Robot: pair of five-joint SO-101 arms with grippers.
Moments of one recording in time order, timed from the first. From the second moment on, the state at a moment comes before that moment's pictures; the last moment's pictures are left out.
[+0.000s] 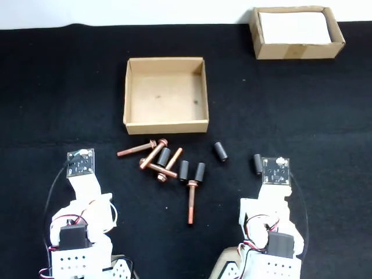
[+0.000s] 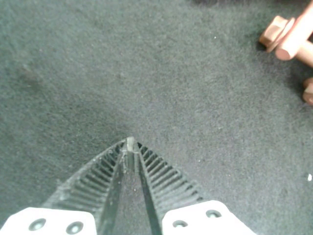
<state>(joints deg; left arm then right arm) -12.2 -102.8 96.2 75.4 7.6 2.2 -104.2 95.8 71.7 5.7</state>
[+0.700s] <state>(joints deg) -12.0 -103.1 72.8 67.4 -0.4 2.2 -104.2 95.8 71.7 5.7</state>
